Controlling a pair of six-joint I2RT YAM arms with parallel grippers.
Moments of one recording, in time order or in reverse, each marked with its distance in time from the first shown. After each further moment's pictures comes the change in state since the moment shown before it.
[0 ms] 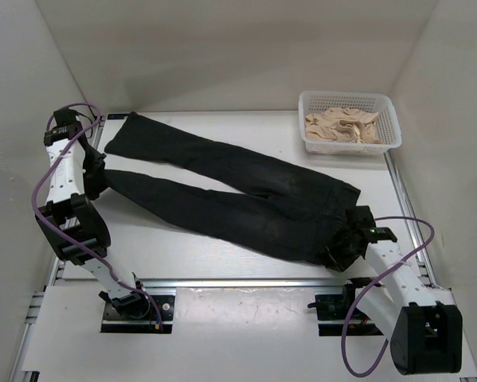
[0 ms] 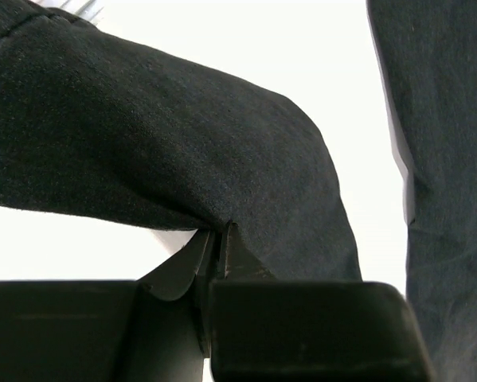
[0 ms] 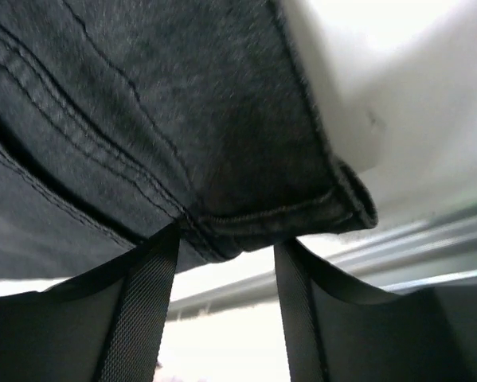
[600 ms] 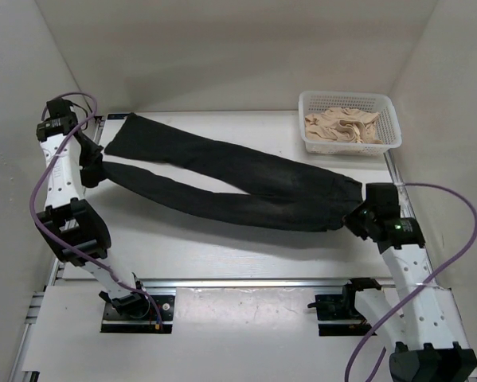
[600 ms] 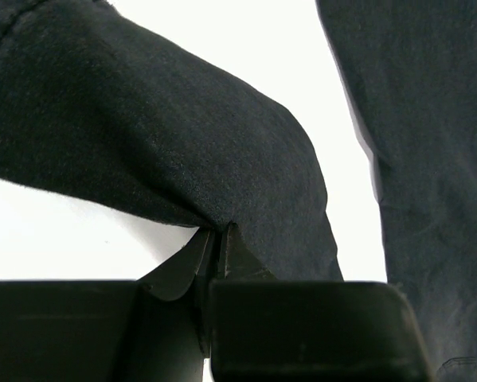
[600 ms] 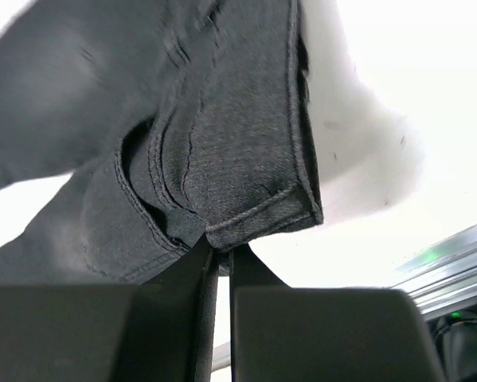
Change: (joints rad) left arm -0.005 -0.008 0.123 -0.085 0.044 0.021; right arm 0.002 -0.133 0.349 -0.101 0.251 -0.076
